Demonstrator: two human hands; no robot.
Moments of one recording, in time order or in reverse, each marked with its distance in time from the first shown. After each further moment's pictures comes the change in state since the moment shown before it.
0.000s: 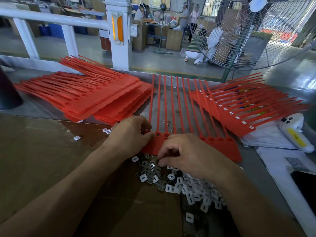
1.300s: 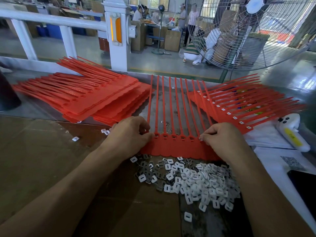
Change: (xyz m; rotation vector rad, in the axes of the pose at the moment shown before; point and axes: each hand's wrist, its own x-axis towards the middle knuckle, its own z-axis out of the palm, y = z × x) left_hand 0.001 -0.003 0.000 -0.024 -0.011 -0.003; right_hand -0.016 0.048 -0.039 0.013 0.463 0.606
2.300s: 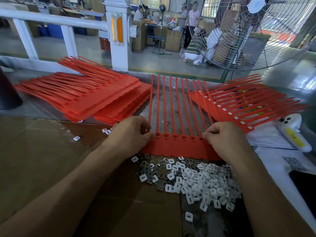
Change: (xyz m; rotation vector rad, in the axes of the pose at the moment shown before) left_hand 0.000 0.001 -0.001 -0.021 -0.002 -0.013; right_hand 0.002 0.006 0.002 -0.026 0.083 -0.041
